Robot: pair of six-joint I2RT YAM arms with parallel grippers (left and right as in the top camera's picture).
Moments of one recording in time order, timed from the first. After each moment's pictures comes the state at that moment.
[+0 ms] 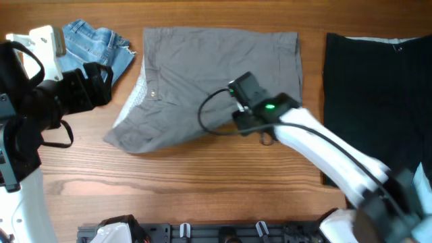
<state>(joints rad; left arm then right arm) 0.17 1.25 1.82 -1.36 0.28 -0.11 0.61 1.55 1.16 -0.81 0.18 0.12</state>
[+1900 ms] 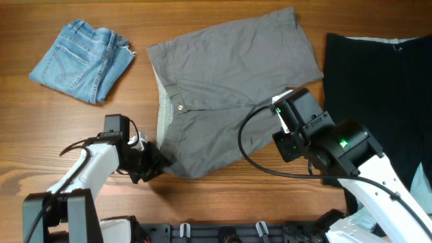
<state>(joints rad) 0.06 1.46 0.55 -0.68 0.53 -0.54 0.58 1.19 1.21 -1.24 0.20 0.09</state>
